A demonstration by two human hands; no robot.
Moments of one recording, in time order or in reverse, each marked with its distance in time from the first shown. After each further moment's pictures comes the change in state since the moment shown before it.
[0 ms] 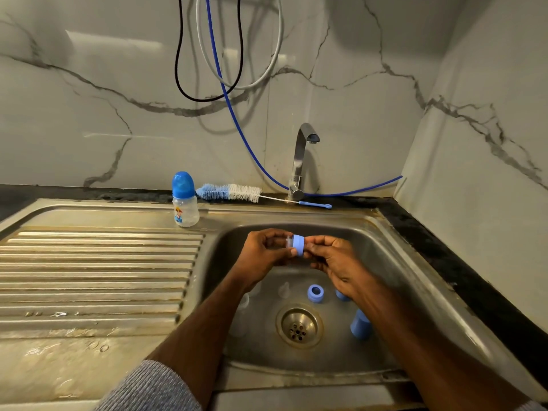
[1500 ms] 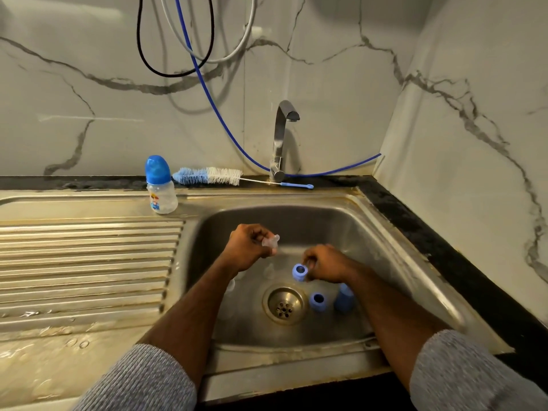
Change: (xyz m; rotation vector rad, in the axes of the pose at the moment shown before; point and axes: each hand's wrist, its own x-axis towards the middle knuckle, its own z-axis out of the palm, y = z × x) left_hand 0.002 -0.013 -0.003 0.461 -0.028 -0.118; right_hand 0.023 0.050 -0.054 -1.244 -0.259 -0.022
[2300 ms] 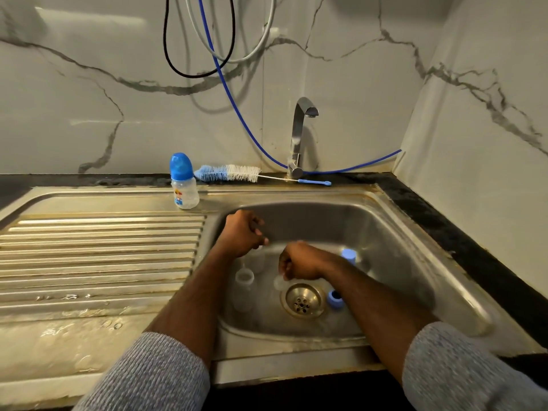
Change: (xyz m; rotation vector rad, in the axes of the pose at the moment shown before) left_hand 0.000 -0.006 -0.045 0.240 0.132 -0.047; right_hand 0.018 -0.086 0.021 -0.086 -0.157 -0.233
